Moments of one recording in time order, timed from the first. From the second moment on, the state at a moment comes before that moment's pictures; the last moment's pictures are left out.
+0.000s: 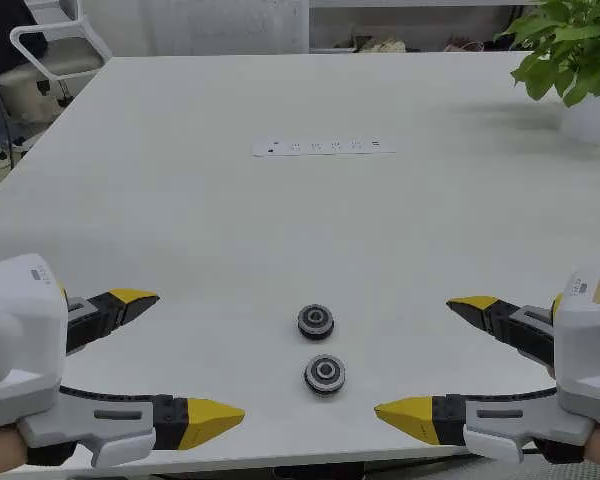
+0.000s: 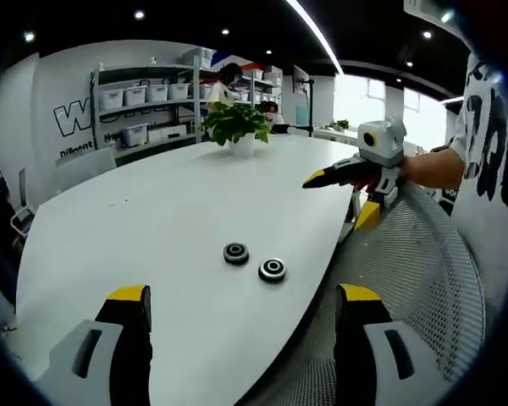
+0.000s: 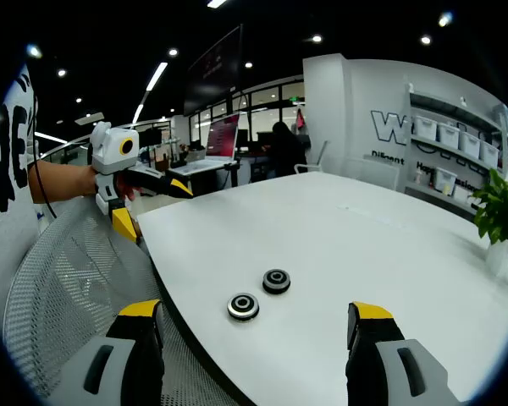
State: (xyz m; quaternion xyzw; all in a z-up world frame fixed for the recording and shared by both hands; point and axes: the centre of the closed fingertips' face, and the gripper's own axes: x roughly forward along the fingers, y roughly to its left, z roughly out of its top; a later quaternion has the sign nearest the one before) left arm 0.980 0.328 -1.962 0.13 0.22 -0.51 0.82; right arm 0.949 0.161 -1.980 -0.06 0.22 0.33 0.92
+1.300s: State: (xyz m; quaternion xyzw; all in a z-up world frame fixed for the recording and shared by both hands) left arm 0.980 0.329 -1.964 0.14 0.22 -0.51 0.82; right arm 0.949 0.160 -1.981 -0.06 0.22 0.33 0.92
